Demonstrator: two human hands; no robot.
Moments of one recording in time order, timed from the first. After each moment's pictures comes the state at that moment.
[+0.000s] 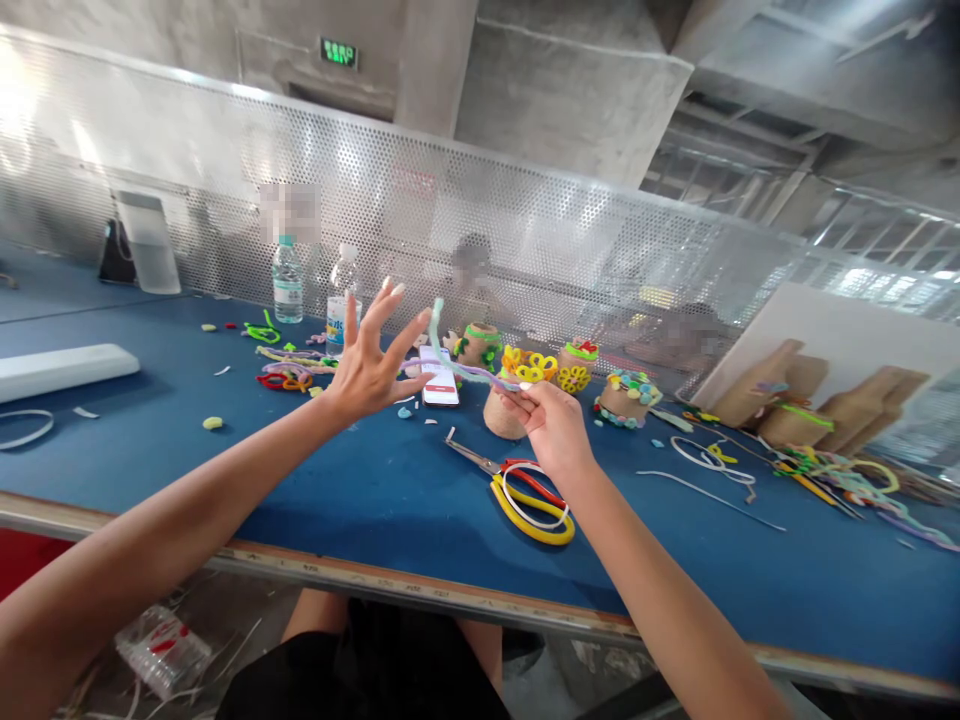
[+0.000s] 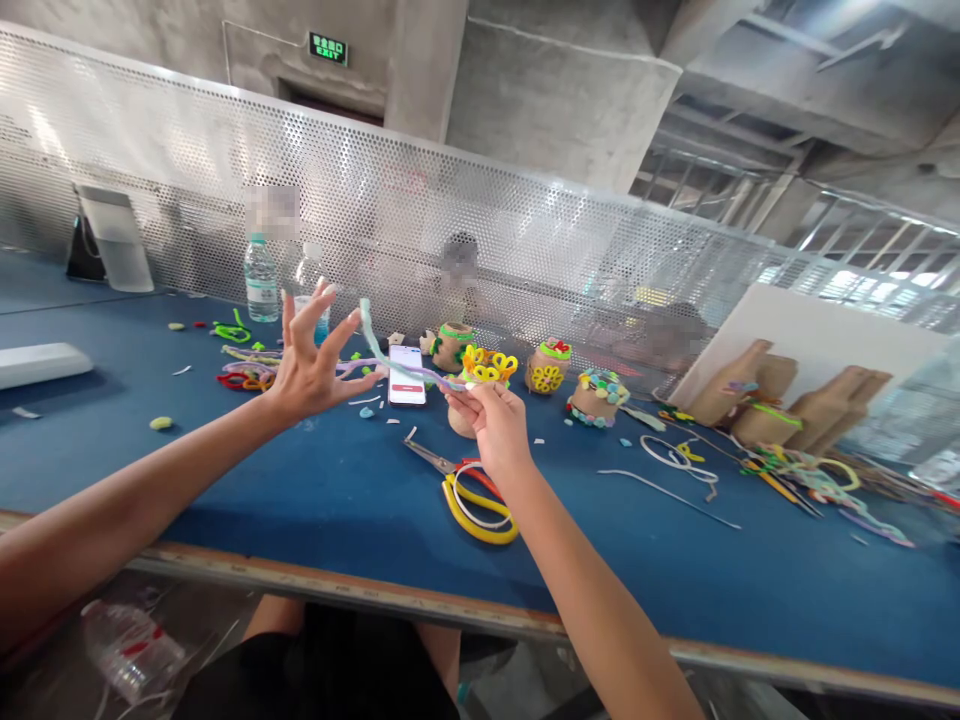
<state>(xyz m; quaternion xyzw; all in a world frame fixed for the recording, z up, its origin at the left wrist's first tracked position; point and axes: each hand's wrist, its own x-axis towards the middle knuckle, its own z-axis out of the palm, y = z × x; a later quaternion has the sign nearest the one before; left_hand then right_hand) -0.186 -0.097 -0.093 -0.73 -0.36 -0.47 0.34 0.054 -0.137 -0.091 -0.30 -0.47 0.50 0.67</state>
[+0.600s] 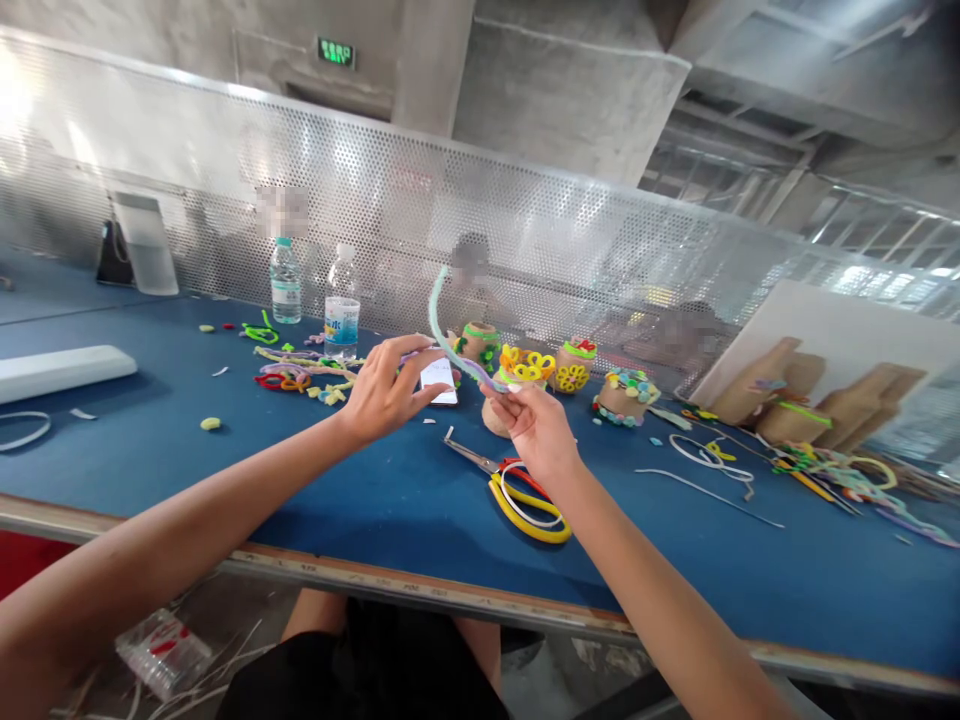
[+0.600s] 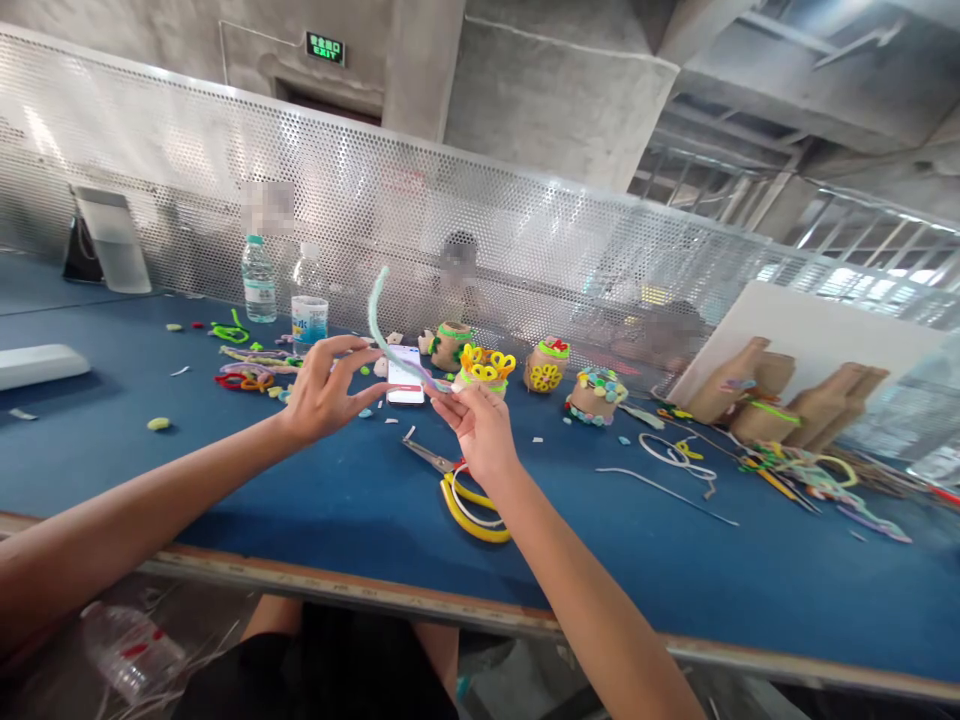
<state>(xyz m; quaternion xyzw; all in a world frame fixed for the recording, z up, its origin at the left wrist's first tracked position) -0.161 -0.113 -0.102 -0.71 -0.22 -0.53 0.41 0.042 -0.143 -0.094 -0.26 -0.43 0.56 0.66</state>
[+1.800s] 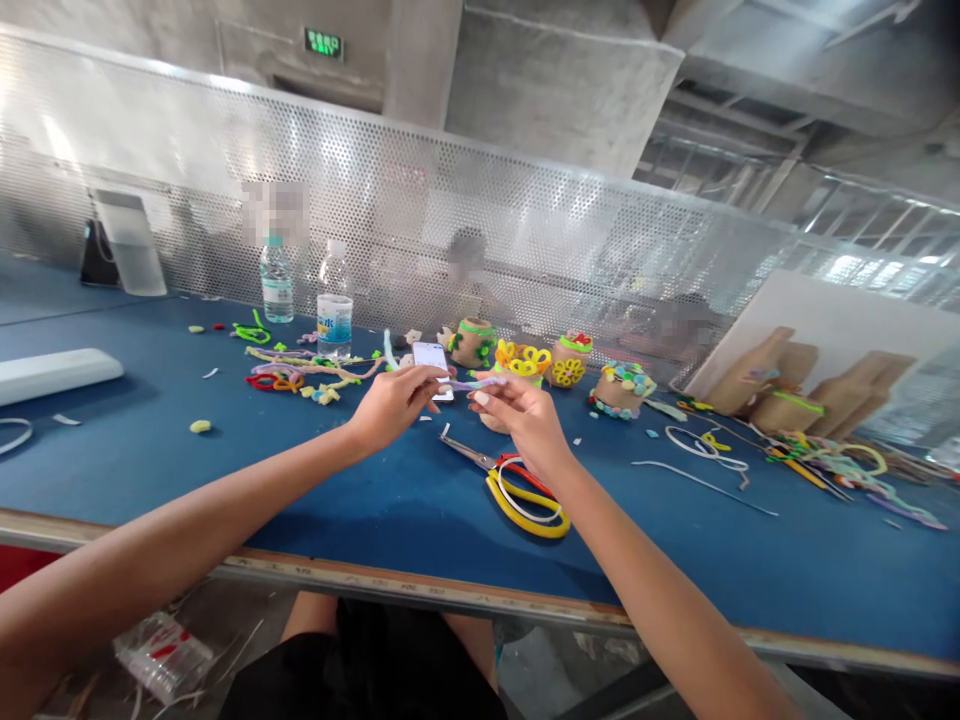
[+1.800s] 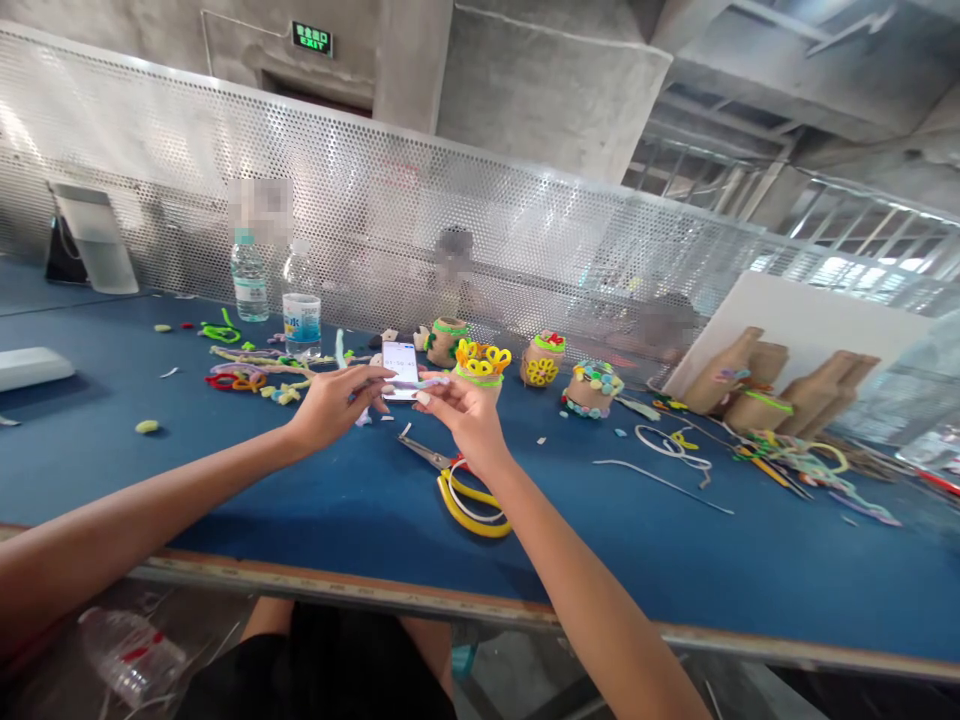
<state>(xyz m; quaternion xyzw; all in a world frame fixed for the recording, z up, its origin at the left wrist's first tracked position) -0.148 -0.116 -0.114 -0.82 -0.27 -0.50 0.06 0.044 -0.143 -0.102 -0.32 -0.64 0.41 0.56</state>
